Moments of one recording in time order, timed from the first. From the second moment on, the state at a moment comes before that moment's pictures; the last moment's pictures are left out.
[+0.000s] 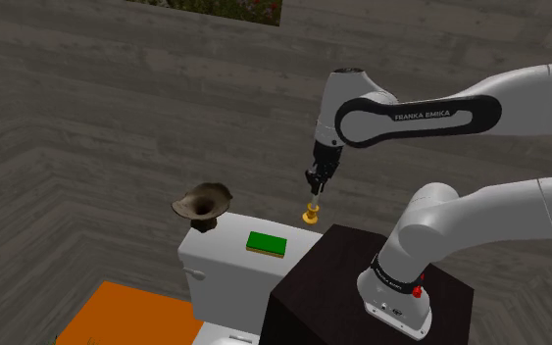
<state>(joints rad) 0.02 -0.82 0.08 -2.80 0.07 1.94 0.17</state>
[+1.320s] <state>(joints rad) 0.02 -0.55 0.14 -2.42 0.08 1.83 0.24</state>
